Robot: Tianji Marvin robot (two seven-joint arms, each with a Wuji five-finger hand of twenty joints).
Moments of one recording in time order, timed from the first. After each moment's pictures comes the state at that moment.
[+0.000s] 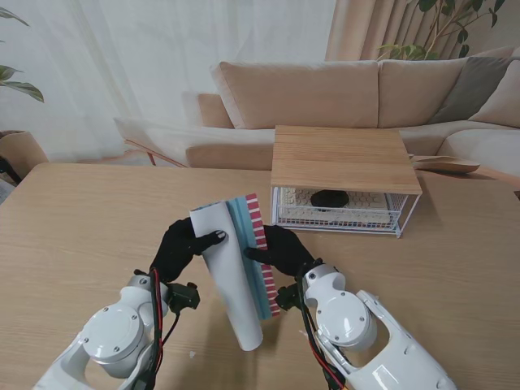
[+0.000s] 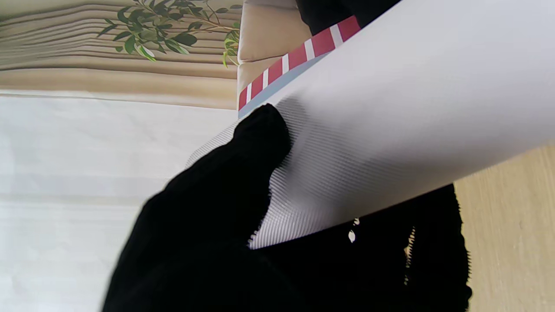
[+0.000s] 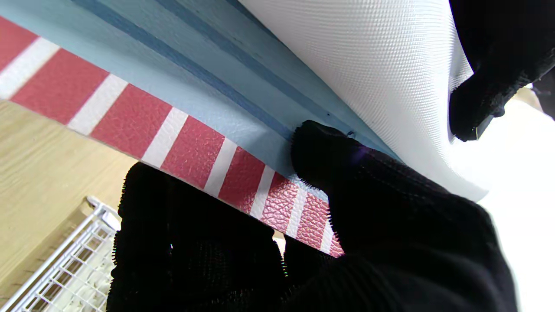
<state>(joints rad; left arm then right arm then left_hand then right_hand) 1.75 -1.21 -1.23 -1.90 -0.26 0.08 0.17 -1.53 -1.18 1.01 -1.71 -0.13 0.10 -0.11 0.99 -0.53 0.60 -0.17 0.65 0.34 0.90 0.61 0.96 0.38 0.57 0.78 0.82 0.42 0.76 0.78 0.22 0.46 1.12 0.63 0.77 -0.59 0.87 -0.17 0.76 0.02 0.94 0.52 0.93 0.19 1.04 0.65 0.86 0.20 1.16 0.64 0.39 0.23 1.23 0.80</state>
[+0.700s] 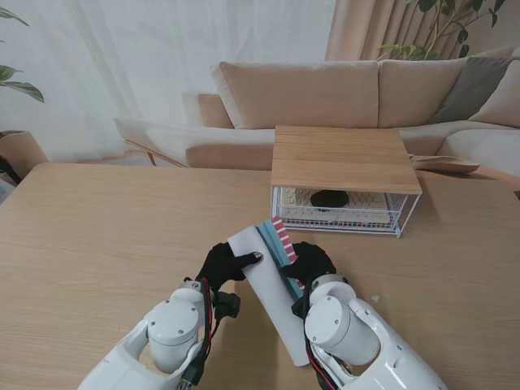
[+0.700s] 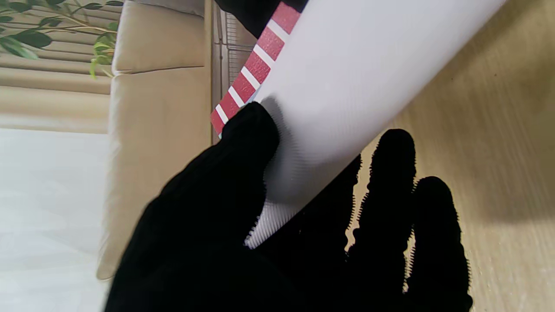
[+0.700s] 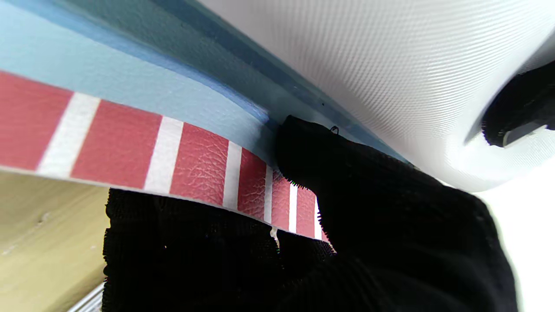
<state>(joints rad) 1.57 -1.29 -1.01 -1.65 -0.28 0.26 0.31 -1.56 -1.20 1.00 -1.71 -0.36 0.56 -0.22 0.99 -0.49 0.49 -0.17 0.66 0.31 0.86 0.50 0.96 0.33 0.52 0.71 0.74 0.42 0.71 0.74 0.11 0.46 1.12 0.62 0.80 -0.66 0.97 -0.19 0.79 0.12 0.93 0.56 1.06 0.24 1.09 0.74 0.99 0.25 1.30 0.73 0.48 0.31 1.31 0.85</state>
